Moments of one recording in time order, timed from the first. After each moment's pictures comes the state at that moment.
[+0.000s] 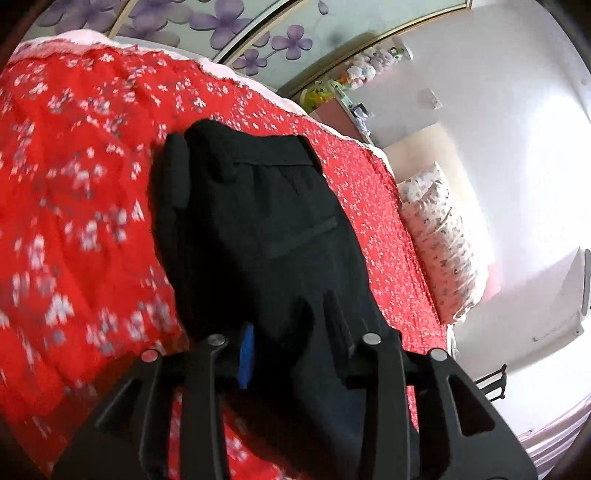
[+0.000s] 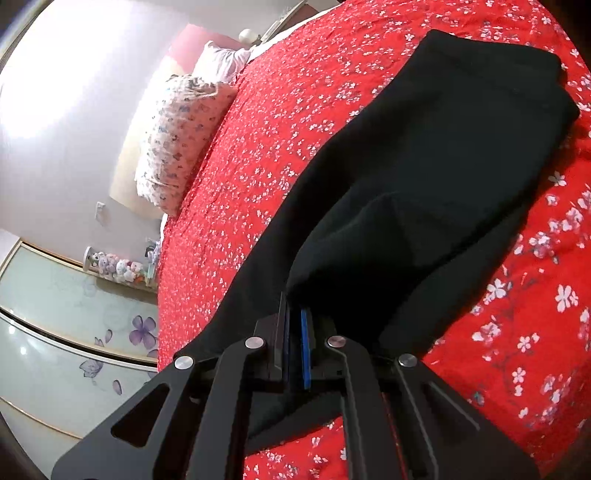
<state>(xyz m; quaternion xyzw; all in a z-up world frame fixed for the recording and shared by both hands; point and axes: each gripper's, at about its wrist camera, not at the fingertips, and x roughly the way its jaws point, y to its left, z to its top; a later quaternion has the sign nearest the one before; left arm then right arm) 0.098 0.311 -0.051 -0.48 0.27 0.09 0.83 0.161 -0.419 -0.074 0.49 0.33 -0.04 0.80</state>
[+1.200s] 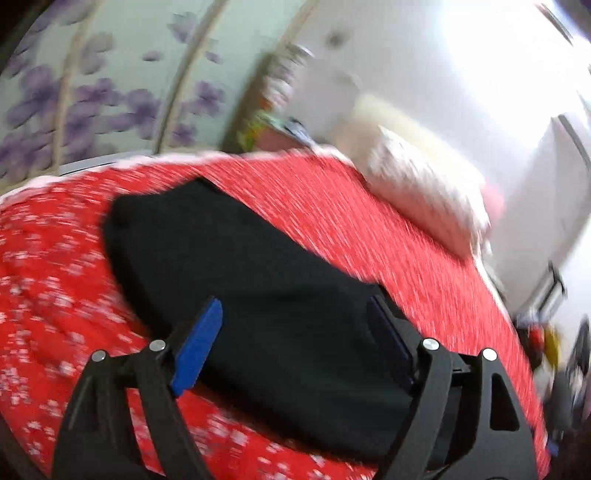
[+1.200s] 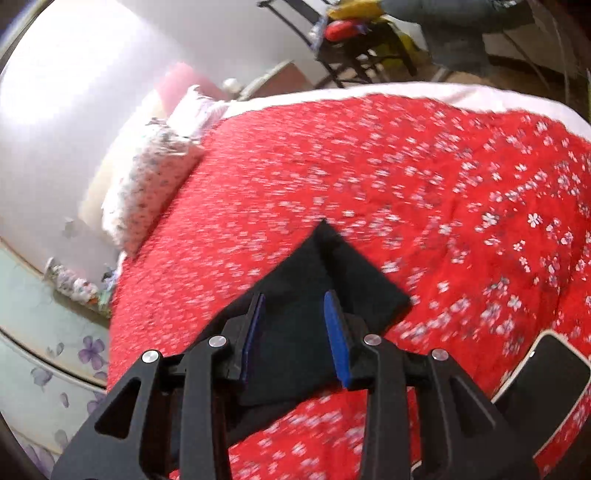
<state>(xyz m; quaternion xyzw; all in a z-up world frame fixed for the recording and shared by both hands) 0.076 0.171 0.011 -0.24 0.25 0.07 0.94 0.128 -0.573 -0.025 0.40 0.32 -0.15 0.85</state>
